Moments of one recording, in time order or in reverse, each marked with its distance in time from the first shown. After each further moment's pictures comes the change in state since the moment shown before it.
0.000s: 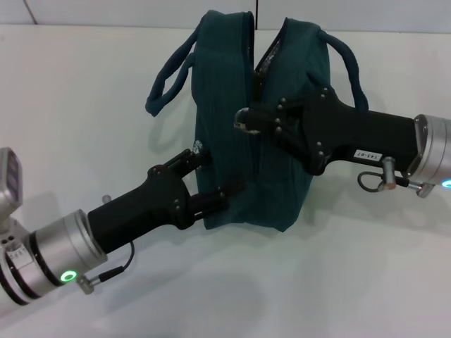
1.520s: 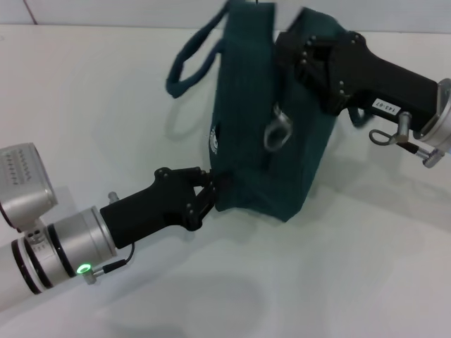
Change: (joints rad) left arm -0.043 0.007 0.022 -0.025 0.013 -0.168 0.132; right arm -0.012 0.000 0.008 0.004 0.187 0.036 -0.039
